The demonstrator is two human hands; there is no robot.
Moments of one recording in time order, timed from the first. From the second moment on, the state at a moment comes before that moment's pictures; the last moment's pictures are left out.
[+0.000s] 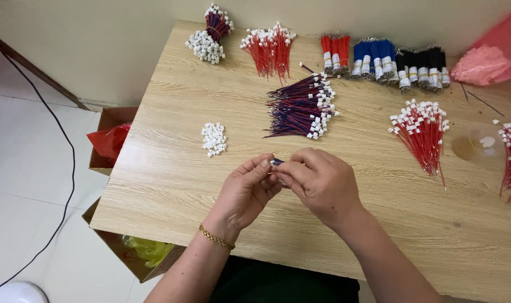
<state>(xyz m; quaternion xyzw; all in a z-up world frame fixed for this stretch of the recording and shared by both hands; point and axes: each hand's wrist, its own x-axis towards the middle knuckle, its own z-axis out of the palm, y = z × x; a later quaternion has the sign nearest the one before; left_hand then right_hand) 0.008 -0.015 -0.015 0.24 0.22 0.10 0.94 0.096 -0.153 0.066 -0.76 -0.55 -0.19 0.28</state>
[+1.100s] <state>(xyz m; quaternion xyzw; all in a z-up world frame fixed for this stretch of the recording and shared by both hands) 0.017 -0.033 -0.027 0.39 0.23 0.19 0.87 0.103 -0.145 0.048 -0.77 -0.53 -0.18 0.29</state>
